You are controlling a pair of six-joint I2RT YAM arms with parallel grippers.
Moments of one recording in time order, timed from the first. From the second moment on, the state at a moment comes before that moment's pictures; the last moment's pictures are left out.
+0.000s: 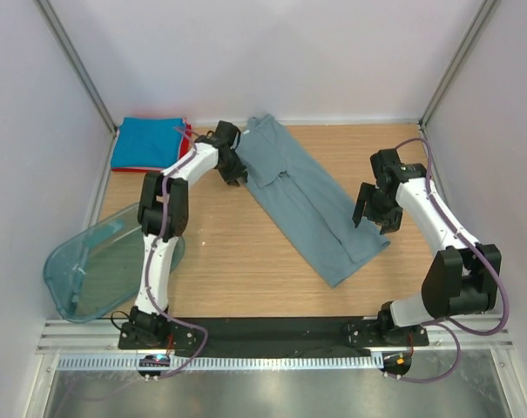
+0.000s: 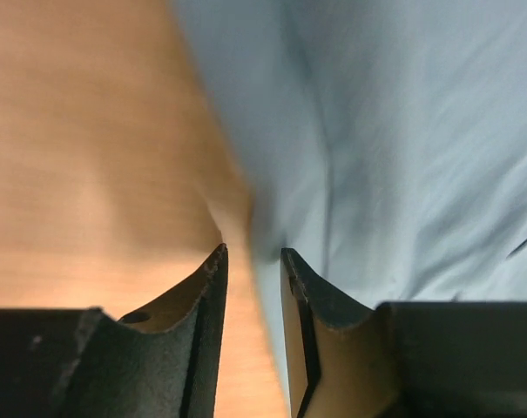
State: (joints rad) left arm -0.34 2.38 2.01 -0.72 0.06 -0.83; right arm 0.12 1.44 1.19 -1.06 0.08 0.44
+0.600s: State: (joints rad) left arm -0.80 1.78 1.28 -0.59 0.09 -1.02; right arm 0.12 1.26 1.20 -1.16 0.07 0.58
